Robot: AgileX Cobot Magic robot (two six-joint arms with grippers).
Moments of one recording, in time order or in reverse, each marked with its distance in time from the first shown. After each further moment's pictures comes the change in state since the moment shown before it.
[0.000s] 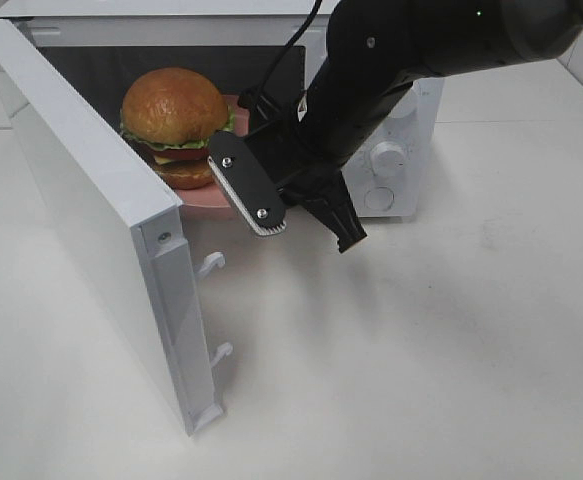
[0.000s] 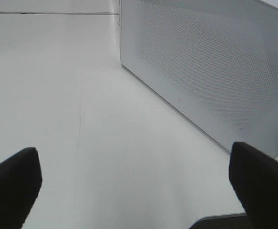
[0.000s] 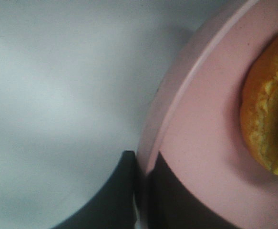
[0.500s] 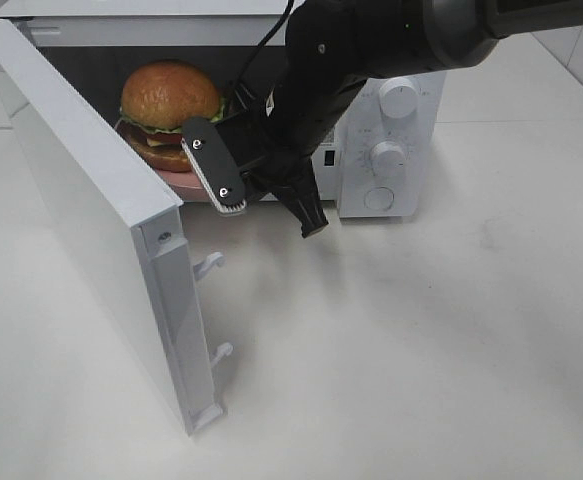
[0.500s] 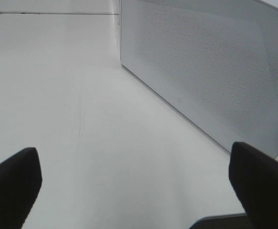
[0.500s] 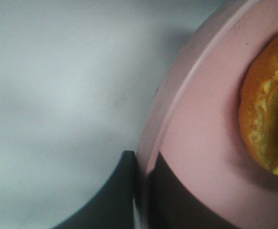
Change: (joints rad) left arm 0.000 0.000 0.000 0.000 0.000 0.000; right arm 0.000 0.145 -0.182 -0.055 0.016 0.132
